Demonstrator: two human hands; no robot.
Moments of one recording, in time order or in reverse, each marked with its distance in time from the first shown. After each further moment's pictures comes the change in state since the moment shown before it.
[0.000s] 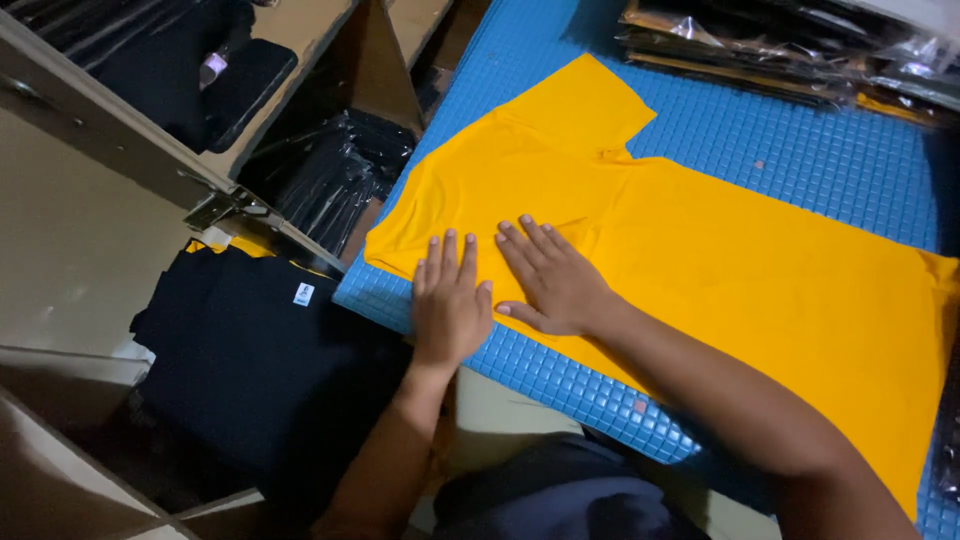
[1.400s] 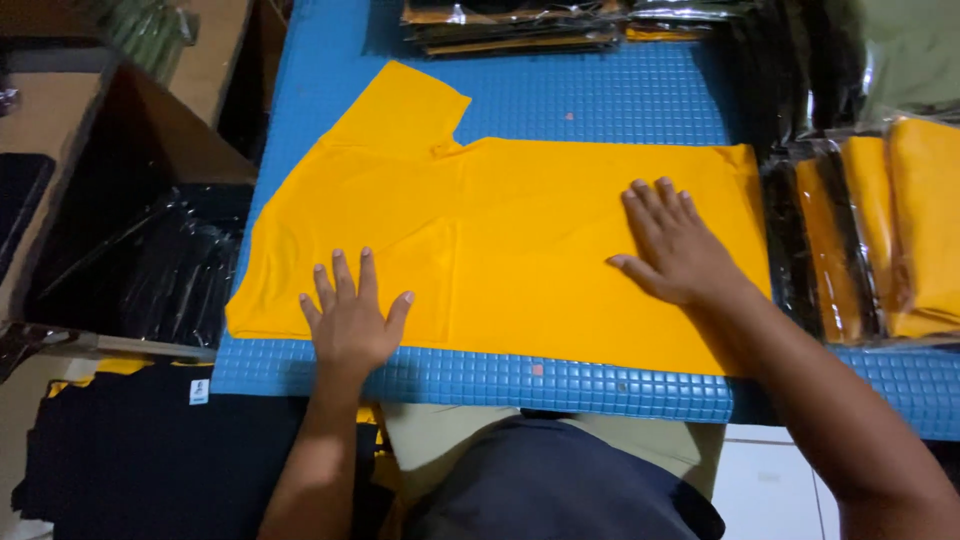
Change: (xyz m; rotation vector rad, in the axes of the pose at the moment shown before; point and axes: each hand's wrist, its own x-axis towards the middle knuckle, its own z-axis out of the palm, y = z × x) left_hand 0.038 0.021 0.008 0.136 -0.488 -0.035; right_hand -0.255 0.092 -0.091 -0.108 -0.043 0.725
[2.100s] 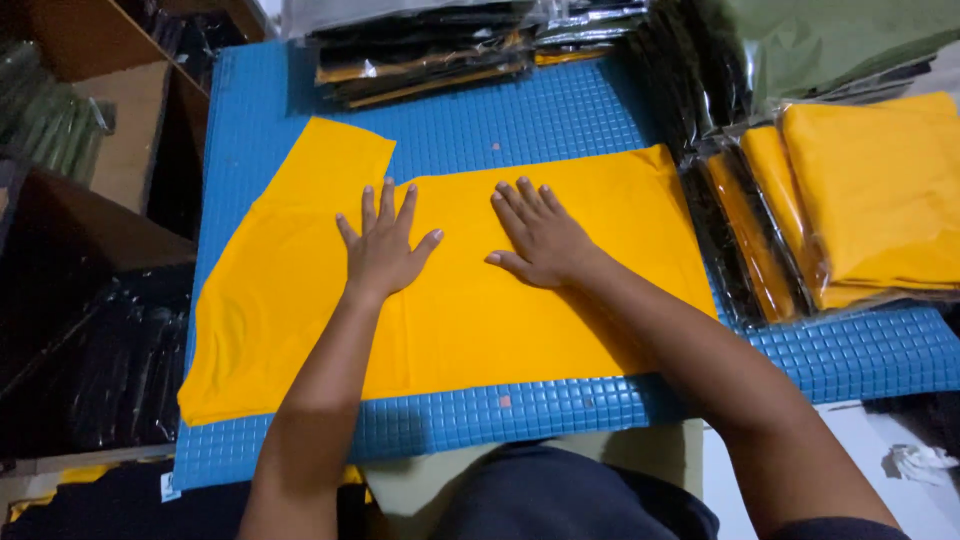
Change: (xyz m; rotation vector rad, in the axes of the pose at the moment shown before) left_hand 0.131 0.124 -0.030 -0.084 -0.017 0.404; right_hand 0.084 -0.041 0.016 0.033 -0.005 -0.046
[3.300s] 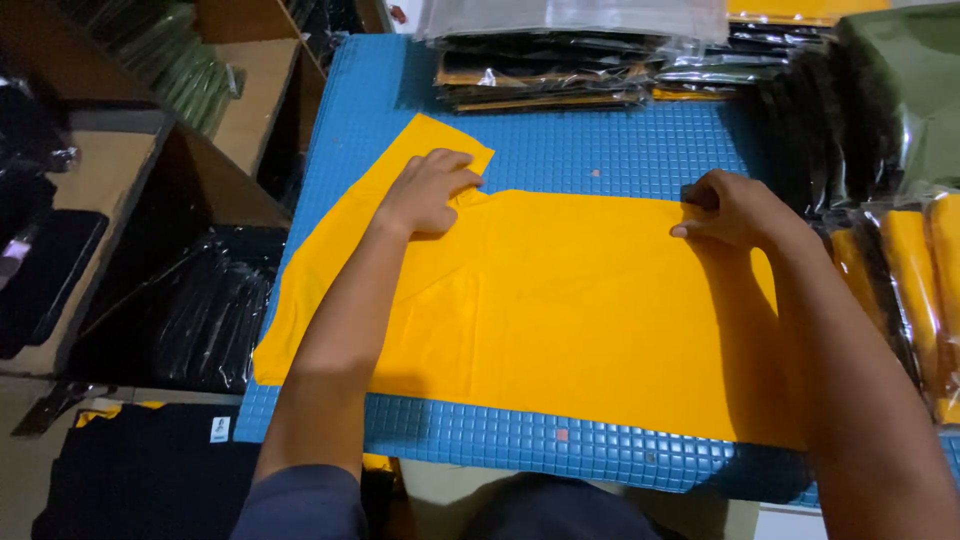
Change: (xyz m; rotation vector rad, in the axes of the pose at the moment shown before) left_hand 0.062 -0.079 -0.059 0.084 -0.084 0.294; right_hand 0.022 0.108 -0.088 0.221 -0.307 0.584
